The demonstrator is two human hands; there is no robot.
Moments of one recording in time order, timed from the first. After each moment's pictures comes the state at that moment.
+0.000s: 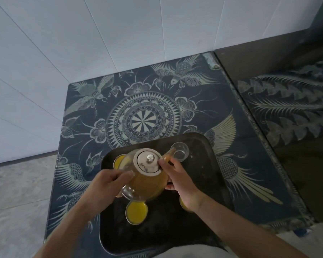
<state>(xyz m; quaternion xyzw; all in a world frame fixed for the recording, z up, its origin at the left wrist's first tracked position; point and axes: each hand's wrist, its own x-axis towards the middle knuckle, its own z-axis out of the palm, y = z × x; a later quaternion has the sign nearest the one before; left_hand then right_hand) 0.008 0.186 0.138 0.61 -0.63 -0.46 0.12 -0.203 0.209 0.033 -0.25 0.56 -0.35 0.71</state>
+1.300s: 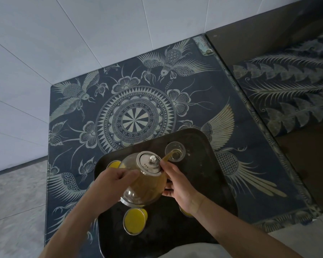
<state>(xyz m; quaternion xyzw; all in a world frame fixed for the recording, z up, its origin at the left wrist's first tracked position) -0.025 0.145 0.126 0.64 -0.63 -0.44 0.00 -0.208 0.201 0.014 -0.13 0.54 -0.36 0.75</state>
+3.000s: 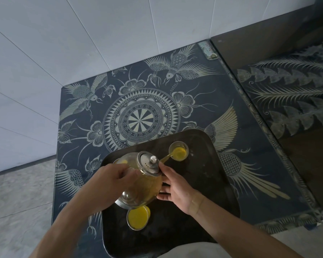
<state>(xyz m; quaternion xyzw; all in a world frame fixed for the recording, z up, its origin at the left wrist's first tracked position) -0.016 0.152 0.152 0.59 -0.71 -0.39 -0.02 -0.197 0.206 0.015 -0.14 0.51 -0.34 0.78</state>
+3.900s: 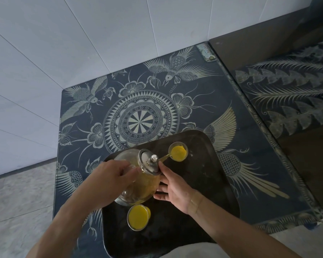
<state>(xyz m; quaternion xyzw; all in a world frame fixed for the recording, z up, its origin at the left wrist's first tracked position) -0.024 0.149 0.166 0.58 -0.75 -0.31 -0.02 -0.194 0.206 0.013 -0.14 0.48 -0.35 0.80</state>
